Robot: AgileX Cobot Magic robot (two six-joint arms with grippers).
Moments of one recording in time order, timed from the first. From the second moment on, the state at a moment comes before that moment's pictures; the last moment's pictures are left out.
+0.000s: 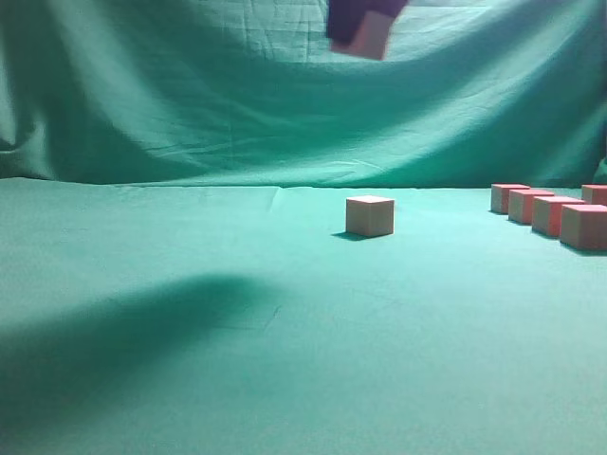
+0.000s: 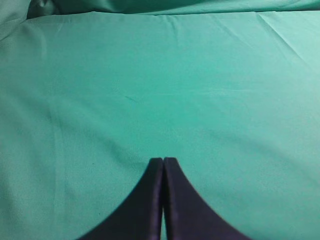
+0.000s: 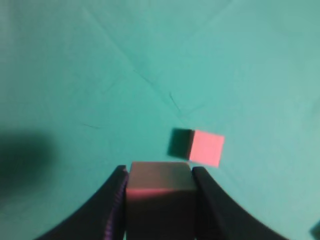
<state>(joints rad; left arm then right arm) -0.01 -0.01 0.02 0.02 0.35 0.01 0.57 1.87 -1.72 0.12 1.13 -0.41</state>
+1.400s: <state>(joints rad) -0.01 -0.01 0.02 0.02 0.35 0.01 0.60 2.31 -2.04 0.08 1.16 -0.83</state>
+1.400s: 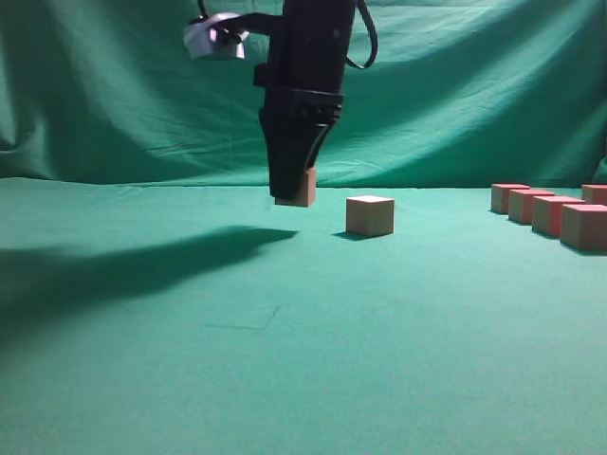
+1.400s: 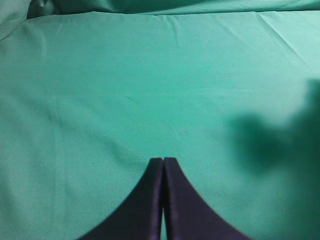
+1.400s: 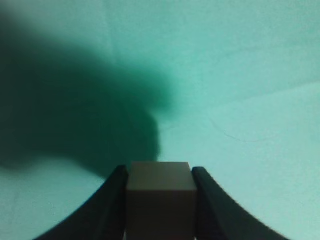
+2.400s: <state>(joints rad) -0.01 -0.01 0.02 0.02 0.35 0.01 0.54 2.35 -2.04 0.12 1.11 -0.87</state>
